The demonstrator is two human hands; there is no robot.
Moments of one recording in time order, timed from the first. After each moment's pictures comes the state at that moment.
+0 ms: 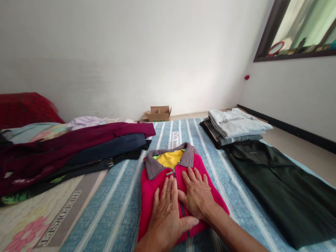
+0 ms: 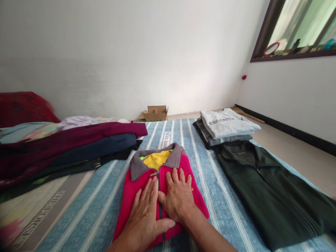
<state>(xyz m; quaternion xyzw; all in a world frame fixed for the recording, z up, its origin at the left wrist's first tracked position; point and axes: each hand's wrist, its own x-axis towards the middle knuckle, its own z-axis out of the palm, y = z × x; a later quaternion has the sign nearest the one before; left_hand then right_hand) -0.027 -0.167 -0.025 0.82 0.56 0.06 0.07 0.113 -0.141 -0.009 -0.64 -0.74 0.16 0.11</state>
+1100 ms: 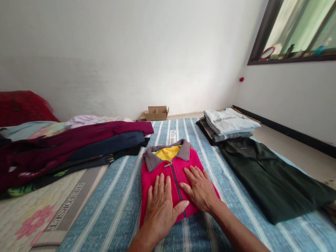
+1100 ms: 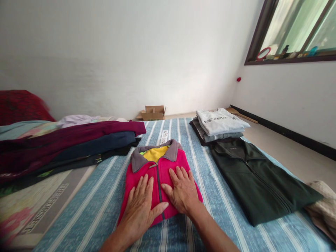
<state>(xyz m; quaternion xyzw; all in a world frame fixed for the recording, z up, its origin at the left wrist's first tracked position) -0.031 -0.183 -0.011 0.79 0.60 0.06 0.04 0.138 -0.169 -0.006 -0.64 -0.74 0.17 0.14</state>
